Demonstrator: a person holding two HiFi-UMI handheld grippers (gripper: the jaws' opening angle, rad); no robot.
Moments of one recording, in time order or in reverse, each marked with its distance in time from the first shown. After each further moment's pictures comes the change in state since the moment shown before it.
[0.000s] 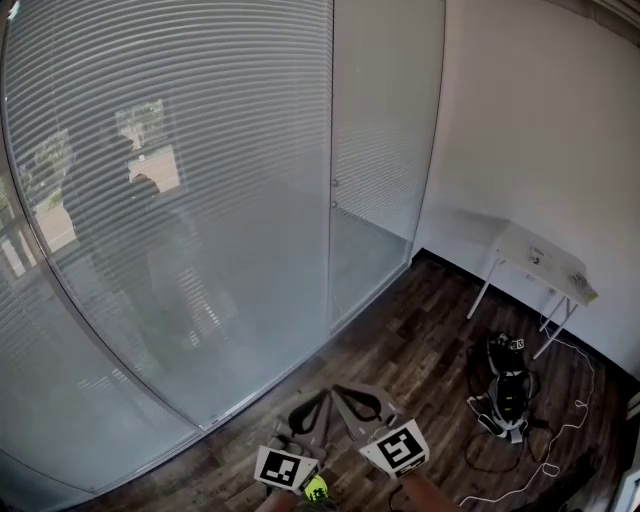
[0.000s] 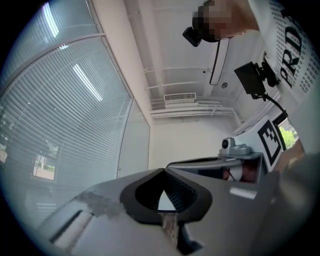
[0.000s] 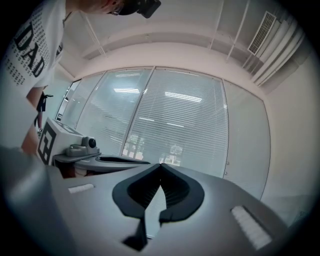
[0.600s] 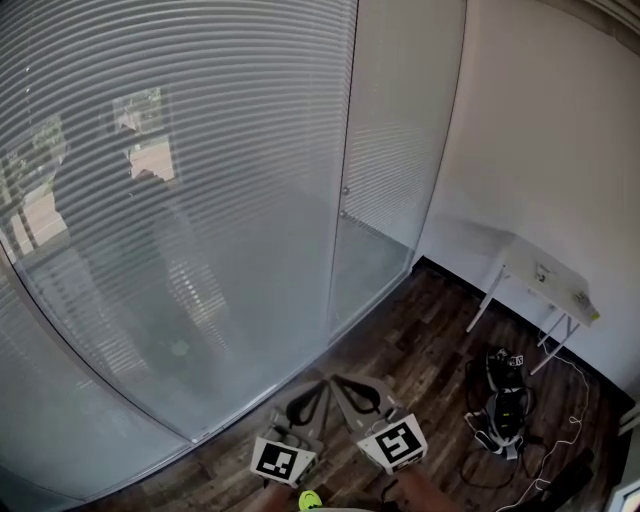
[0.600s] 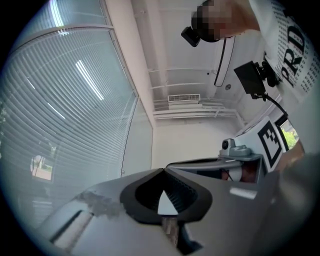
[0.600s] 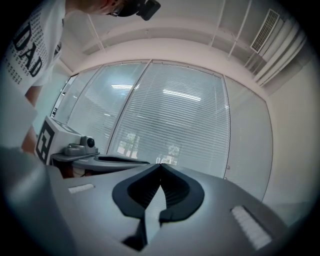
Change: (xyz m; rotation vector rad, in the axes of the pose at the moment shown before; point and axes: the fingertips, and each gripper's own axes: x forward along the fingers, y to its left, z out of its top) left arm 0.096 0.131 -0.011 0.022 0.006 -0.006; right arm 0.137 -0.089 -0.006 -0.046 -0.009 -0.024
